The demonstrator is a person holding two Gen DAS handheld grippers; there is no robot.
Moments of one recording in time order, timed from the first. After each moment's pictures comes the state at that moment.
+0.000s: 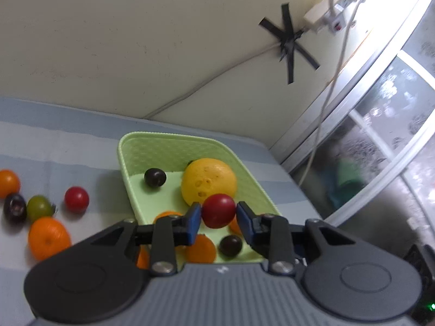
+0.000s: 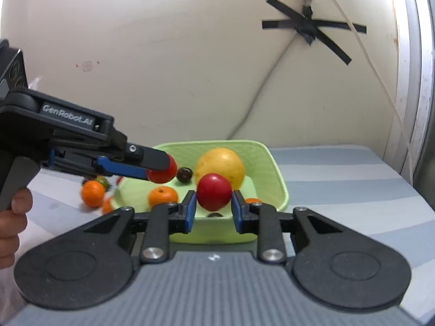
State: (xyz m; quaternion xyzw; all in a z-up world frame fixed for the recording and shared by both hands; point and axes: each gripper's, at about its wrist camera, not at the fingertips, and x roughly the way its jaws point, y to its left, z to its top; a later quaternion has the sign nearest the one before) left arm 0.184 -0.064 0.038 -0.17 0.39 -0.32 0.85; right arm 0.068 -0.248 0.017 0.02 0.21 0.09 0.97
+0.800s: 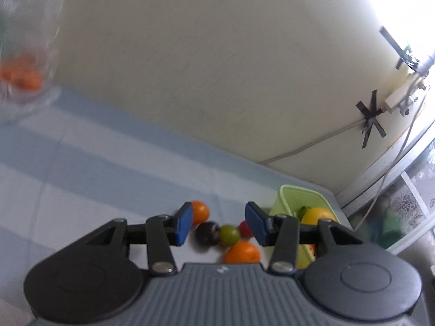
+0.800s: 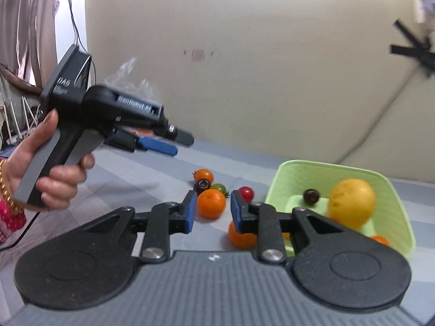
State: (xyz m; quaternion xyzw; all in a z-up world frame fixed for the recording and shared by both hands) left arm 0.177 0.121 0.030 -0.24 0.38 -0.19 0.87; right arm 0.074 -0.145 0.051 -0.03 0.23 0.29 0.93
